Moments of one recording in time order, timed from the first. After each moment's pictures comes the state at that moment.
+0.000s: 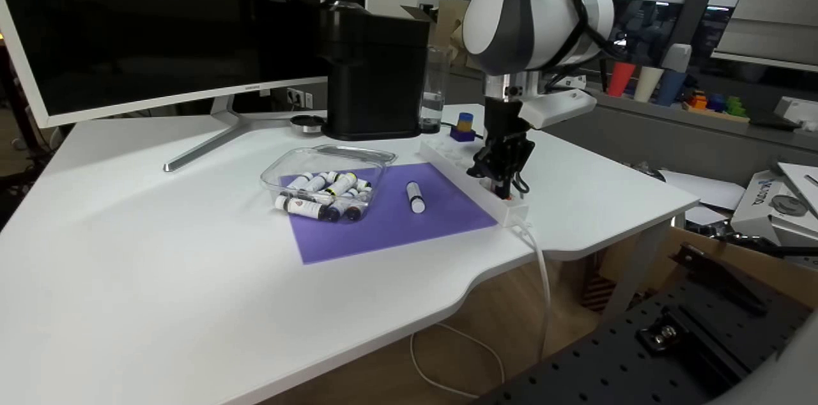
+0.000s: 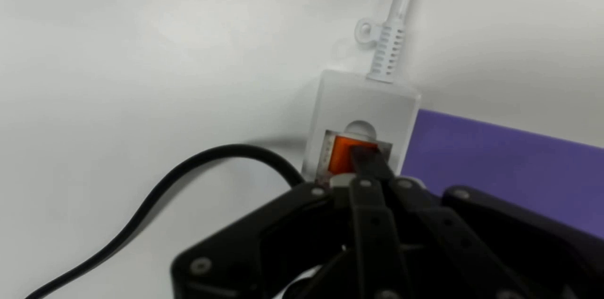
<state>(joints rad) -0.14 0.37 -0.17 -2.49 -0.22 2.81 -0.23</state>
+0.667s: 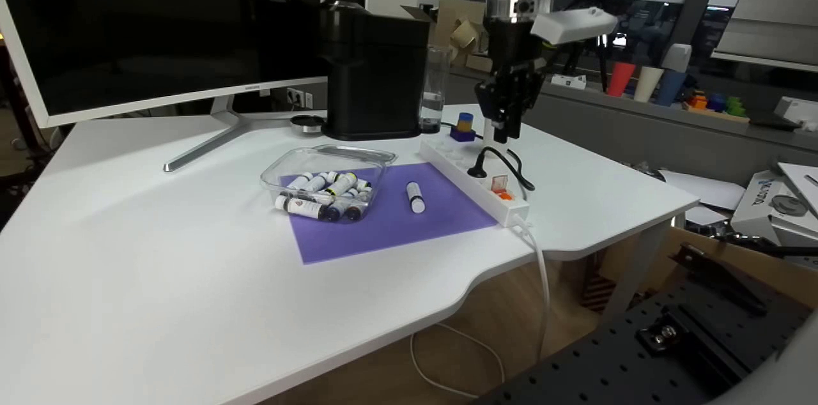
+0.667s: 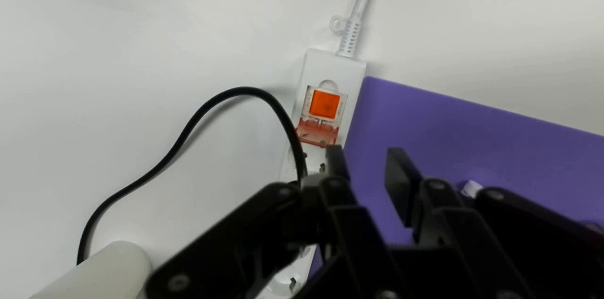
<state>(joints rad) -0.08 0.02 -0.18 -2.58 -0.27 2.59 -0.19</state>
